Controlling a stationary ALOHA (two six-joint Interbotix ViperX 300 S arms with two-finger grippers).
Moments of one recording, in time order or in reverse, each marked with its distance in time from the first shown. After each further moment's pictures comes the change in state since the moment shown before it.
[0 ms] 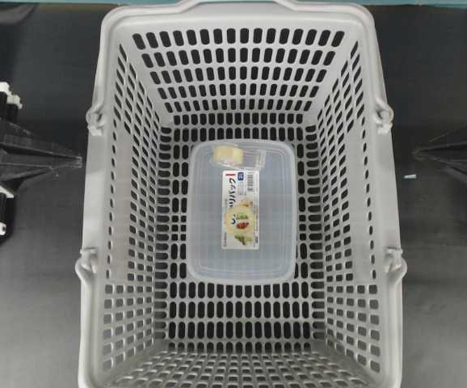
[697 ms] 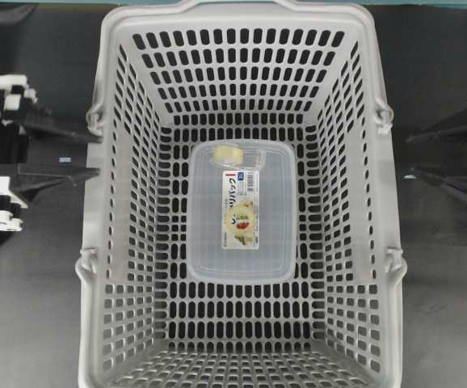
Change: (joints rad) left arm 0.012 0.114 -0.144 0.037 0.112 -0.038; right arm 0.000 0.012 -0.003 0.006 0.018 0.035
